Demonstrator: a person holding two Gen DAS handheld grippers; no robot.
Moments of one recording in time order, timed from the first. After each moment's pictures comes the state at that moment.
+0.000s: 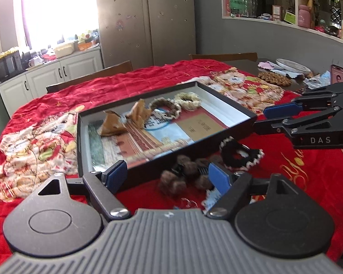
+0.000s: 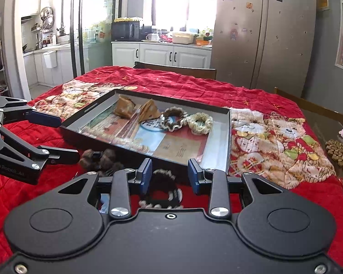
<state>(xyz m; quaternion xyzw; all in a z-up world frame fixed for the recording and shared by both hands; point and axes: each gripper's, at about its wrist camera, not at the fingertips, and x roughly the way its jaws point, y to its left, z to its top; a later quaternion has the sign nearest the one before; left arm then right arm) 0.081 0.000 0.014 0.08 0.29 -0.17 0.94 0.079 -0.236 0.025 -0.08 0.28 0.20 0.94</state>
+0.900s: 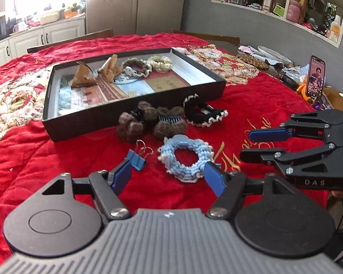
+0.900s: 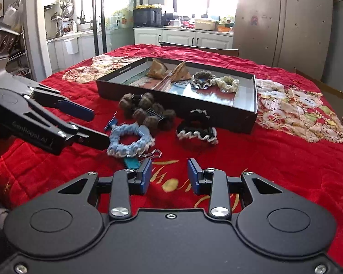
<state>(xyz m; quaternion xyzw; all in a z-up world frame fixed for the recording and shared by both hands) 0.049 -0.005 -0.020 0.03 0.36 -0.21 0.91 0.013 -0.241 -0.022 -0.09 0.30 0.25 0.91</state>
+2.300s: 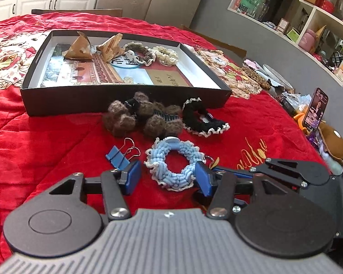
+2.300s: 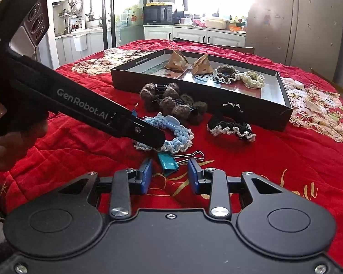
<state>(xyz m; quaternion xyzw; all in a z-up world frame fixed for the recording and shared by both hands) 0.080 -0.005 -0.038 -0.09 0.39 -0.21 0.89 0.019 -0.203 -0.047 -0.10 0.30 0.27 0.91</state>
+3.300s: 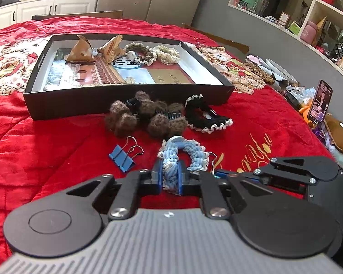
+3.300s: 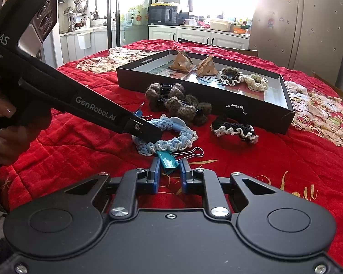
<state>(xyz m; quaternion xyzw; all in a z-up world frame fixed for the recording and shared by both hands) 0.074 -0.009 -0.036 -0.06 0.39 -0.20 0.90 0.015 -0.200 -0.048 -0.11 0.30 0.28 0.91</state>
